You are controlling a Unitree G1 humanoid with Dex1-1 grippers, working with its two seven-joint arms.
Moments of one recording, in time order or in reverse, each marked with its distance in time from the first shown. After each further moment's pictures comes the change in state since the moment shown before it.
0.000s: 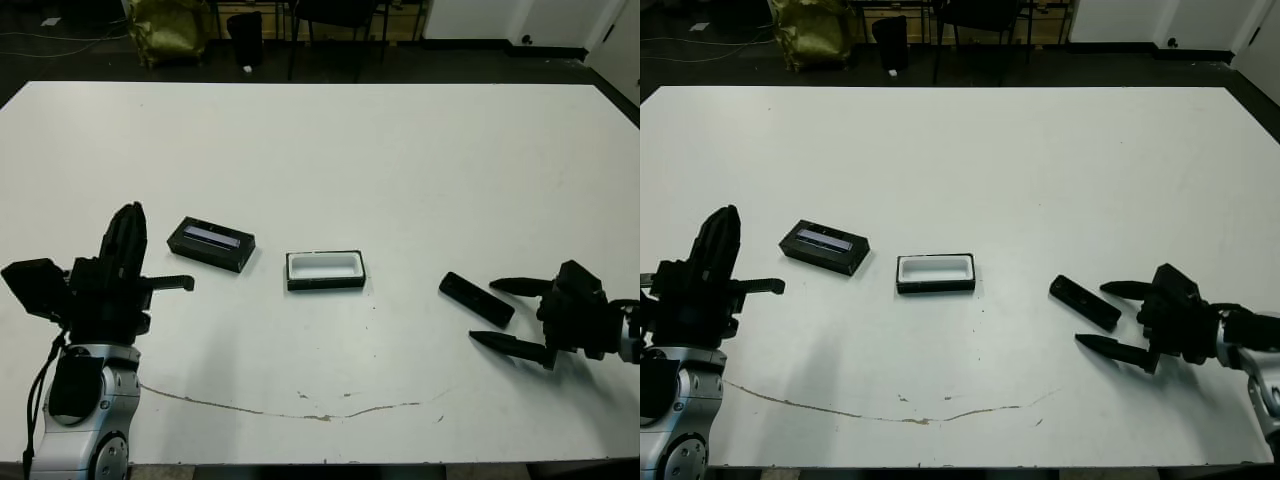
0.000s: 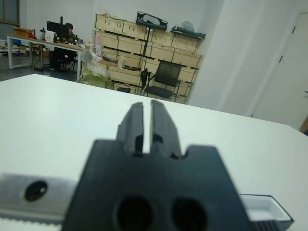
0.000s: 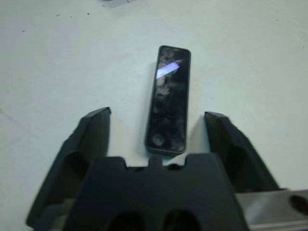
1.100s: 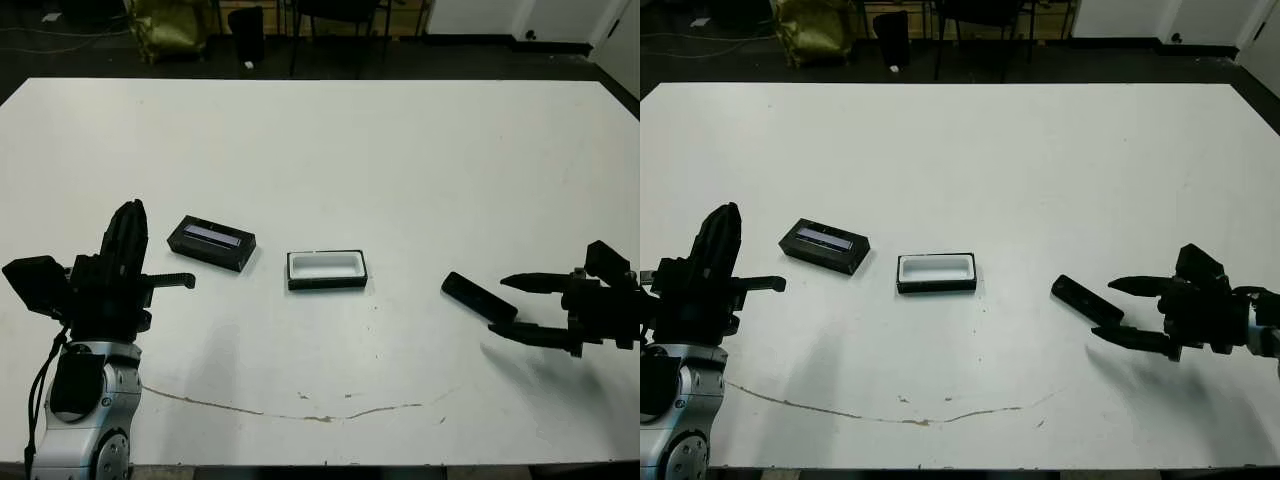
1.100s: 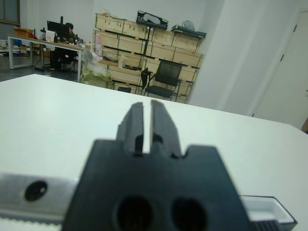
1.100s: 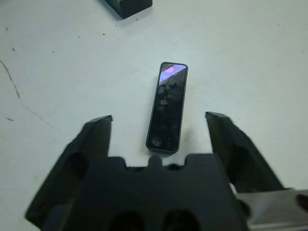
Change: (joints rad) left arm -0.012 0.000 -0.004 0.004 0.005 0.001 0.002; right arm -0.069 -0.083 -0.063 -0.062 0.064 0.185 0.172
